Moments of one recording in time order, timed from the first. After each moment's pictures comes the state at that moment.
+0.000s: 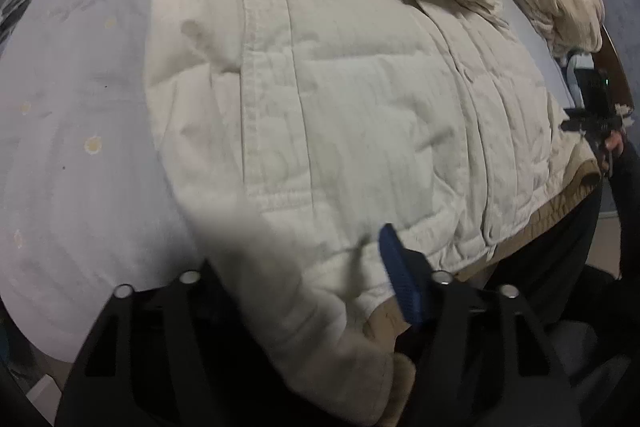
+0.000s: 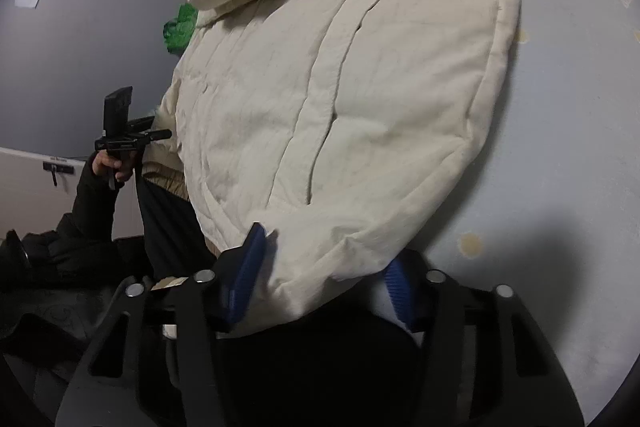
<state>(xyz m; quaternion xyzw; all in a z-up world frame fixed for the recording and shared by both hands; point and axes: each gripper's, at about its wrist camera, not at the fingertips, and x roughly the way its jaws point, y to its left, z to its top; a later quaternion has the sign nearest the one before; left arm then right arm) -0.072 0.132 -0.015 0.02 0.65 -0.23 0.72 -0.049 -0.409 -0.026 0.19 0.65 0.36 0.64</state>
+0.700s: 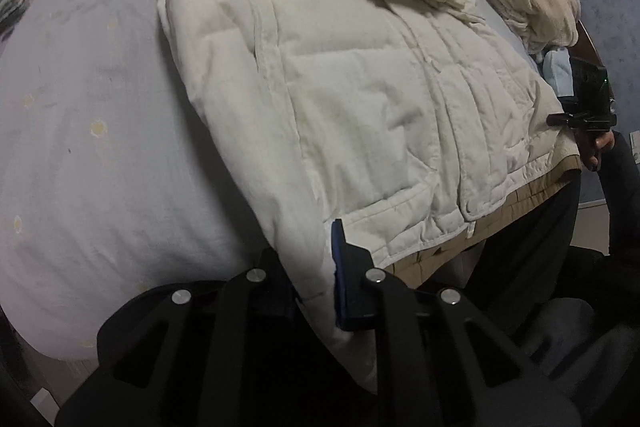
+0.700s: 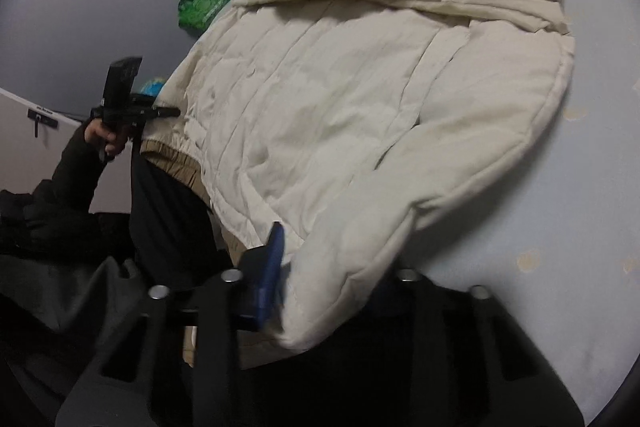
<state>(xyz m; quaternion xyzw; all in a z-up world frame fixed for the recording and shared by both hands) -0.089 0.147 0.002 0.00 0.63 -0.27 0.73 -0.073 -0.360 0.028 0.10 0.59 0.39 0.70</state>
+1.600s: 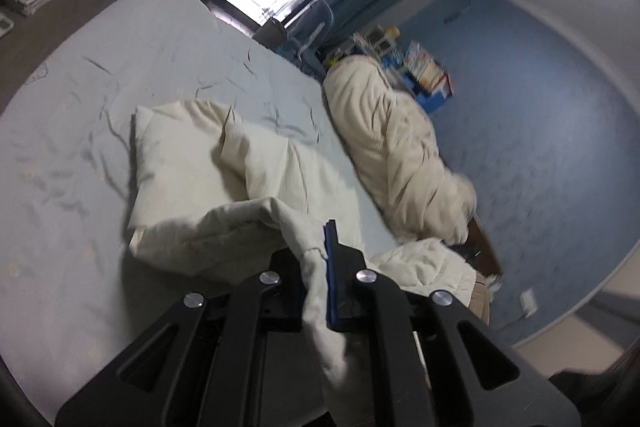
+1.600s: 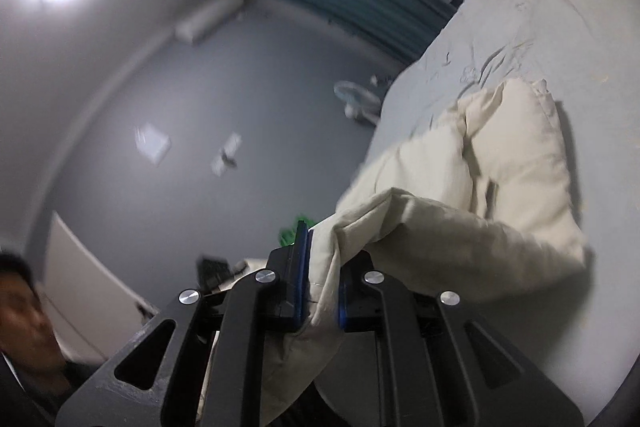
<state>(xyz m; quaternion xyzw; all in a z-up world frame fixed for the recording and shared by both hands) 0.021 0.220 0.122 -0.31 0.37 -0.33 0.81 0.050 -0.464 0.067 0.48 0.26 0.37 0.75</state>
